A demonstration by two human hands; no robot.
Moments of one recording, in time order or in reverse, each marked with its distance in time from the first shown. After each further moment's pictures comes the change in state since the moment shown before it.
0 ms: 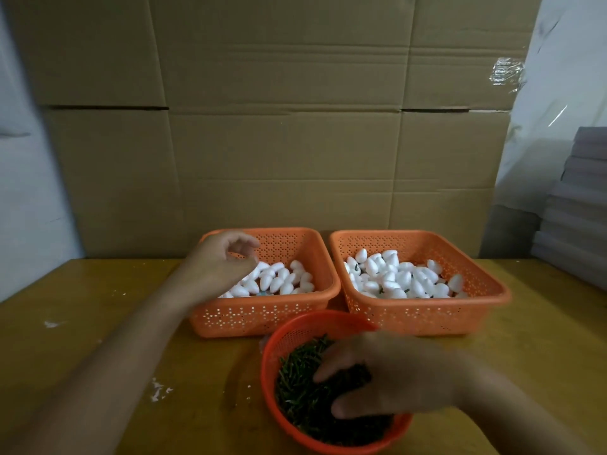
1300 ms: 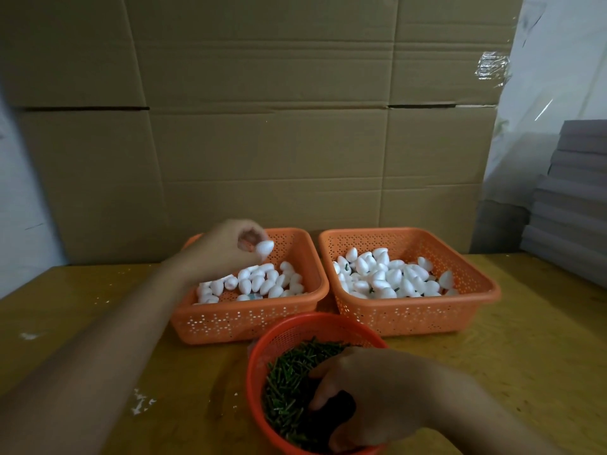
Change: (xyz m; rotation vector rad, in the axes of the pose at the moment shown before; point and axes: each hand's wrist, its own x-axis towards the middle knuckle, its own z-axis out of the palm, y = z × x) left_hand 0.061 -0.013 0.012 0.128 -0.209 0.156; right_hand 0.007 -0.003 0.010 -0.161 -0.153 0.000
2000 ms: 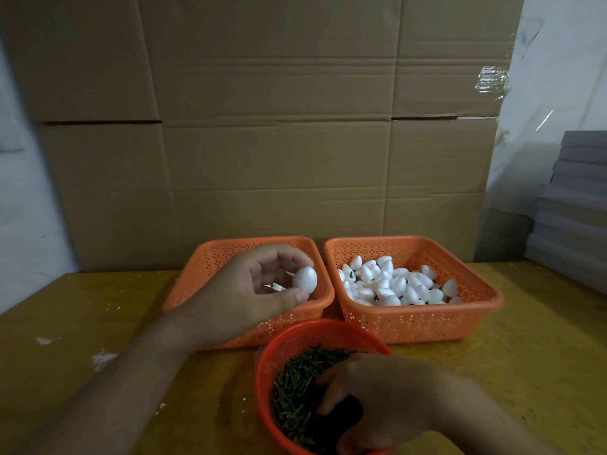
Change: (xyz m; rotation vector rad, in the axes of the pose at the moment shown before) left_hand -0.087 0.076 0.015 -0.473 -0.106 0.235; right_hand -0.003 -0.004 -0.004 -0.012 0.003 -0.003
